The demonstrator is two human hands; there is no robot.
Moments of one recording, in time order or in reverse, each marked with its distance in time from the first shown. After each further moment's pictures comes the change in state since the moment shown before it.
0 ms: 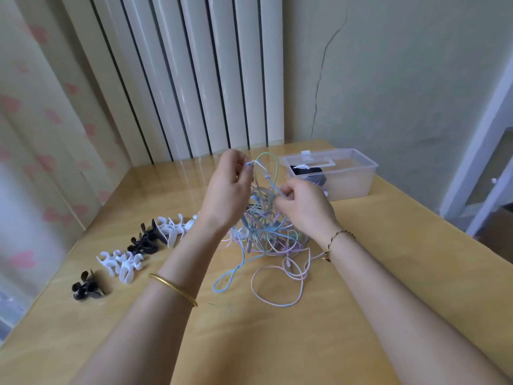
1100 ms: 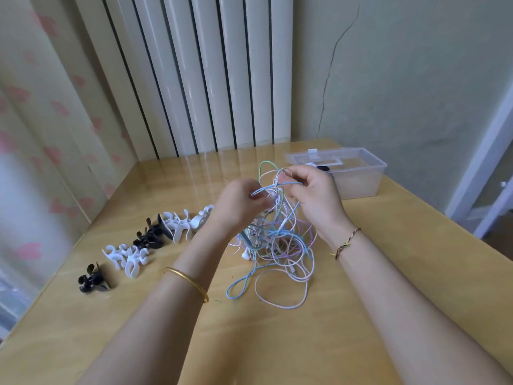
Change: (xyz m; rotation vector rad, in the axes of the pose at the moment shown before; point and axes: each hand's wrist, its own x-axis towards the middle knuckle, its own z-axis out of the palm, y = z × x) left_hand -0.004 -0.022 -0.003 0.351 -0.255 -0.175; right_hand 0.001 -0.006 0.002 0.724 0.027 -0.149
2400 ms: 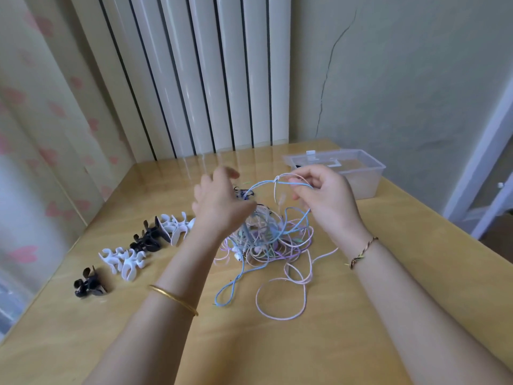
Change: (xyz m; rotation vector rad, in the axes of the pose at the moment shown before) left_hand -0.006 0.001 -0.010 0.178 0.212 -0.194; right_hand -0.008 -0.010 -0.015 -0.134 0.063 0.015
